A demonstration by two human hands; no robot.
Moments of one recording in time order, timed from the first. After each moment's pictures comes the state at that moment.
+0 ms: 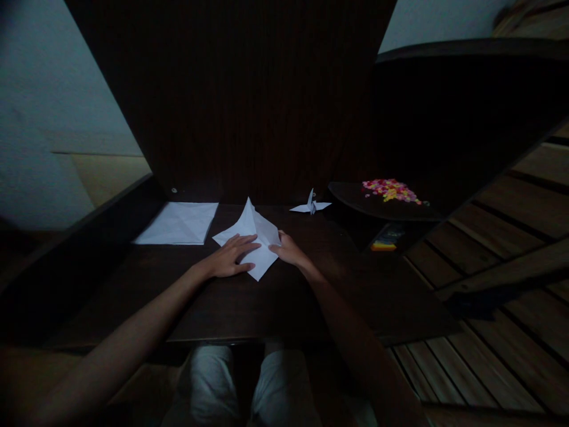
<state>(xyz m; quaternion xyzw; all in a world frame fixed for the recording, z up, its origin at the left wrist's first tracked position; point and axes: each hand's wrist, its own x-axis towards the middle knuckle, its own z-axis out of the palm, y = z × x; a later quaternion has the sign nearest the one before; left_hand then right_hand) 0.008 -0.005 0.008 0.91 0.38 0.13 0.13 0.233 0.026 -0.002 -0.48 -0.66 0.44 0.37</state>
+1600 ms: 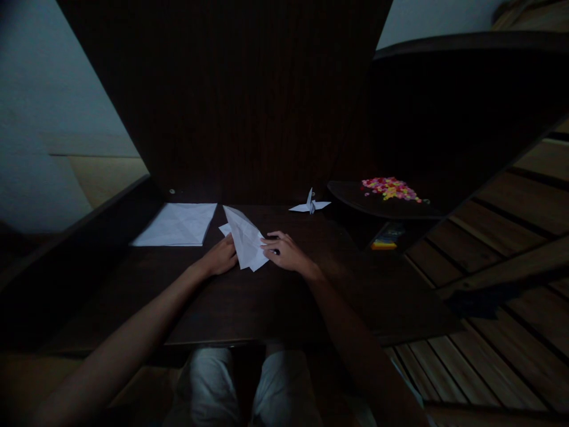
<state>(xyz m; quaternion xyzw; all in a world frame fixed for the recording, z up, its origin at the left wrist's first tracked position) 0.001 0.005 0.000 0.90 0.39 0.17 0.04 0.240 0.015 0.006 -0.35 -0.89 0.16 0.24</state>
